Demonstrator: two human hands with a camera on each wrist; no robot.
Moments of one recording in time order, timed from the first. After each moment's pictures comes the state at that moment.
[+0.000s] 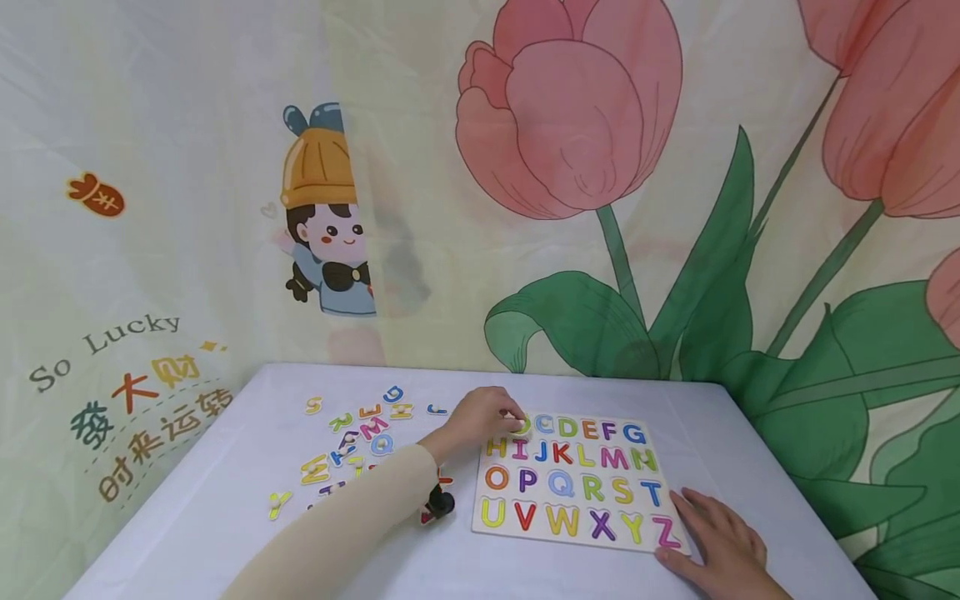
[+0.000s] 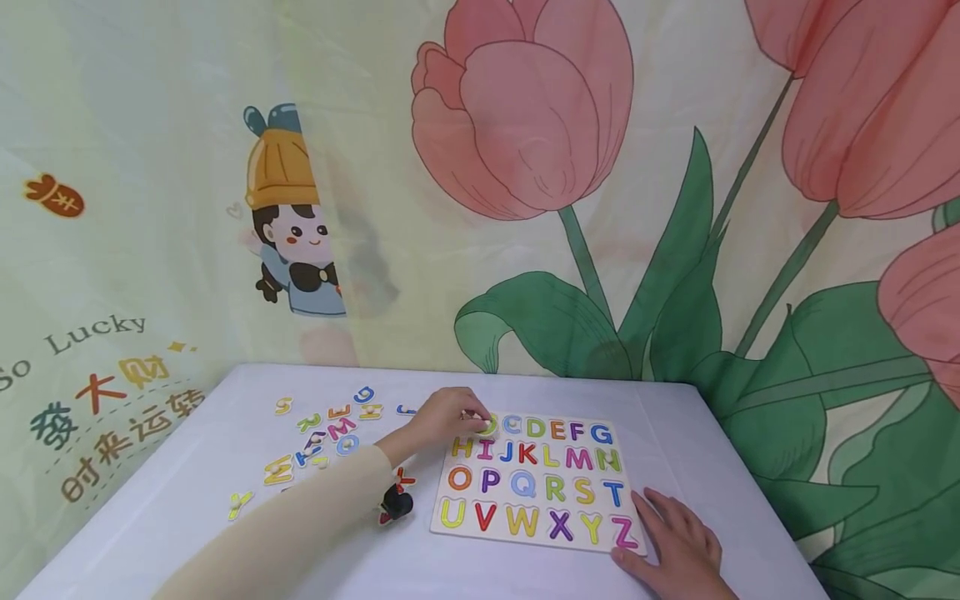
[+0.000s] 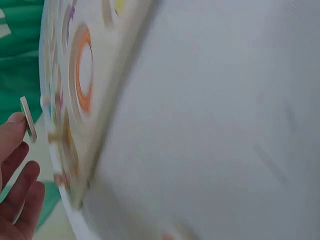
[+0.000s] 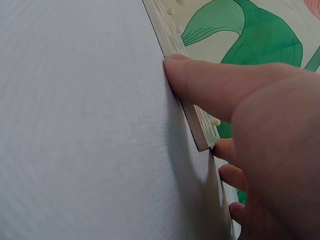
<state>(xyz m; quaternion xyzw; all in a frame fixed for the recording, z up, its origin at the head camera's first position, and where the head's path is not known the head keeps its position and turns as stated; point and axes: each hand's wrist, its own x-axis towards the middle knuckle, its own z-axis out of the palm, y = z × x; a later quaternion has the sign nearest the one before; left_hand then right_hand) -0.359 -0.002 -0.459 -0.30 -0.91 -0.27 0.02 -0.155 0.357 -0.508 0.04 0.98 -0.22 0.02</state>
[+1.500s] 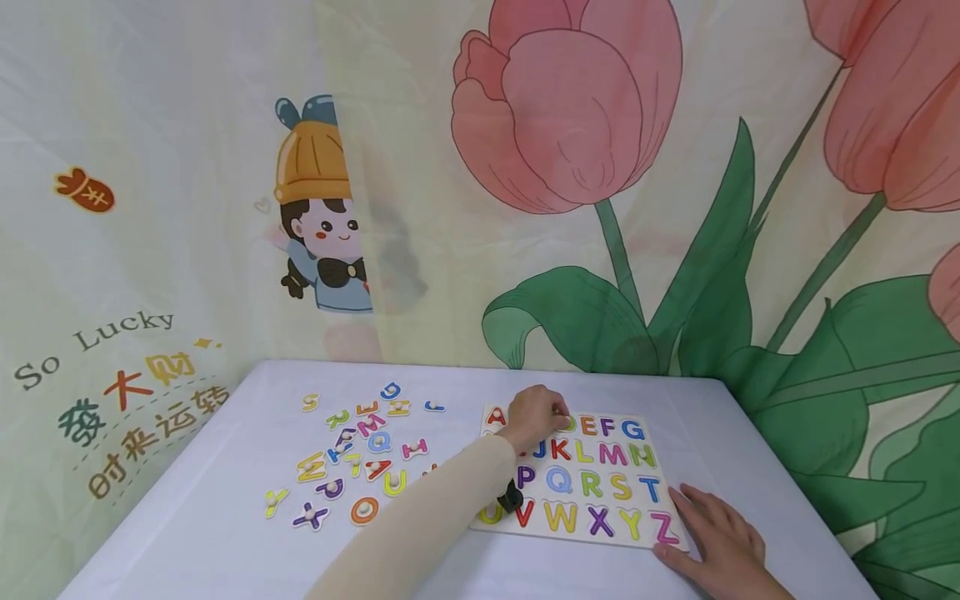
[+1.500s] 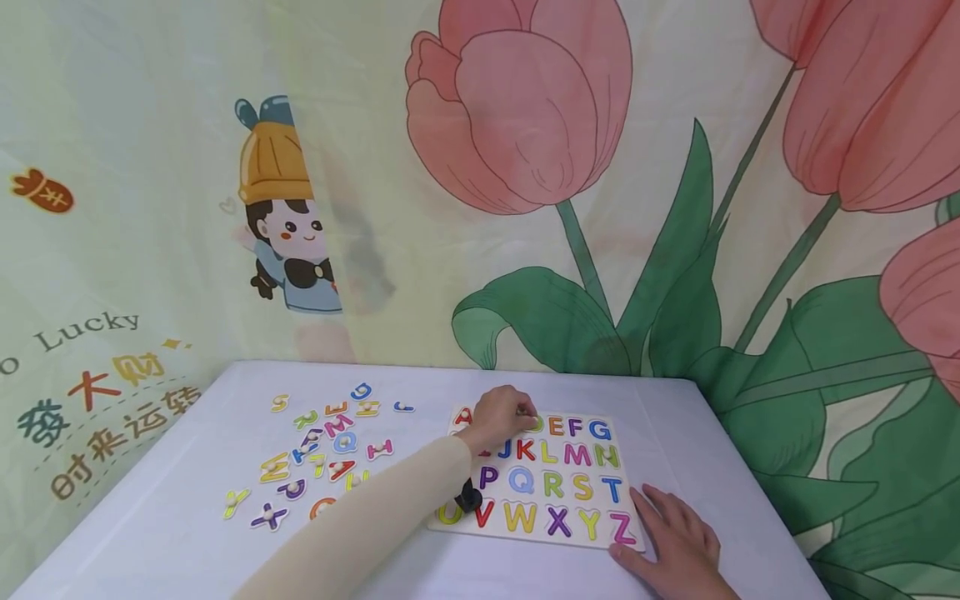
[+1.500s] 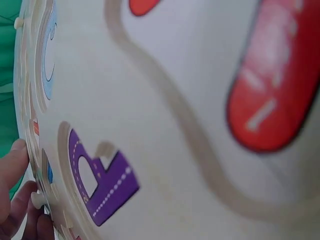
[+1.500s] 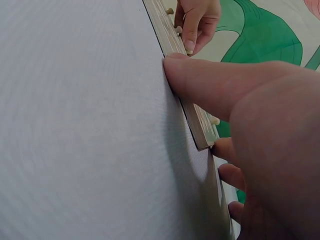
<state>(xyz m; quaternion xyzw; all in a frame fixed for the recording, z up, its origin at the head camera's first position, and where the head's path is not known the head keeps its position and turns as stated) -0.359 0.100 -0.472 -0.22 -0.93 -0.30 0.03 -0.154 0.358 -0.506 0.02 0.98 -0.21 0.00</state>
